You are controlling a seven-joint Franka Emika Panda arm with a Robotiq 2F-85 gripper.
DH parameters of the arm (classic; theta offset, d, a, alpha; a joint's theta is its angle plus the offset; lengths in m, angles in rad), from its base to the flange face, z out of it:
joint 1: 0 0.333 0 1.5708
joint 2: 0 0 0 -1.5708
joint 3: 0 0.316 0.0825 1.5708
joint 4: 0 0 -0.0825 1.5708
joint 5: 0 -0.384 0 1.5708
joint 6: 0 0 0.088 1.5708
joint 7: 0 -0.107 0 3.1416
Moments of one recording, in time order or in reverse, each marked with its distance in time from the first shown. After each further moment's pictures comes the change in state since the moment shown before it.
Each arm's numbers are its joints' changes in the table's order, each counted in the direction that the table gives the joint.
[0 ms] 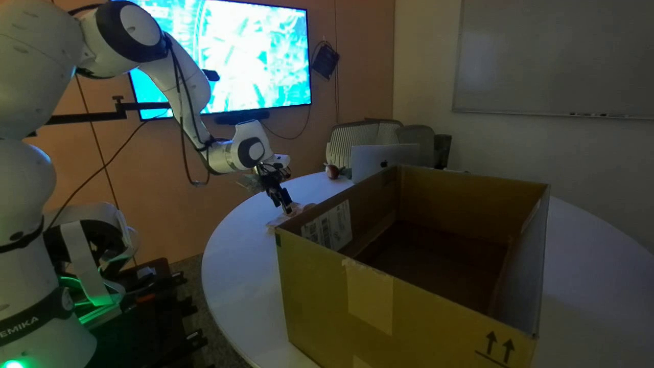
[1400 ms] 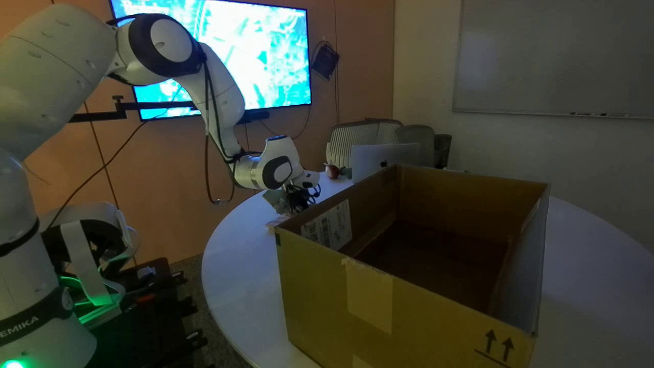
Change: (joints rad) arm -0.338 -0.089 0.168 0.038 -0.019 -0.115 0.128
